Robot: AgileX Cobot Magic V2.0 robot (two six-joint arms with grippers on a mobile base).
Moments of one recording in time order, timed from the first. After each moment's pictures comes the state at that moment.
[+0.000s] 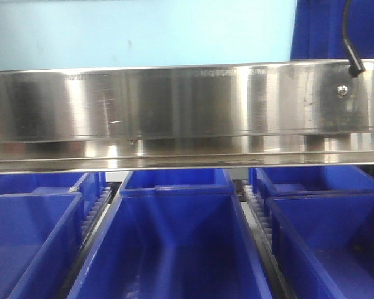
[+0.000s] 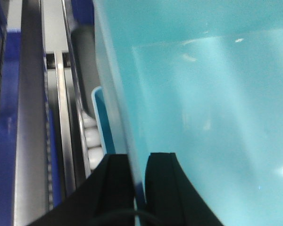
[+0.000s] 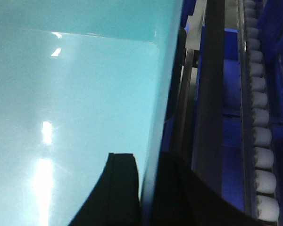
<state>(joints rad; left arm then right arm) -0.25 1.54 -1.81 -0.20 1.08 0.05 0.52 1.72 -2.04 -0.11 1.16 0.22</state>
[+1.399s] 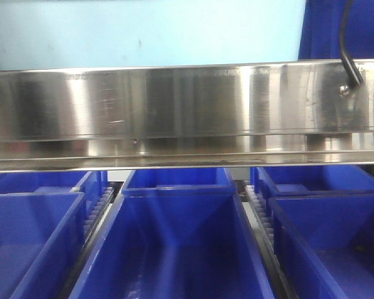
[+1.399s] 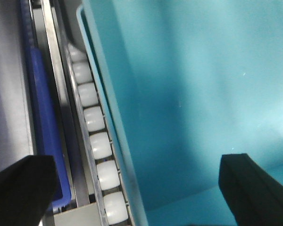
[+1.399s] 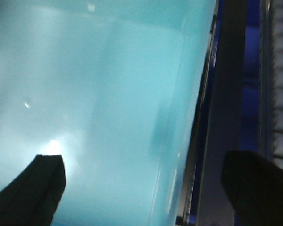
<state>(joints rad) -0.26 1.55 -1.73 -0.18 1.20 0.07 0.53 1.71 -1.96 -0.08 1.23 0.21</state>
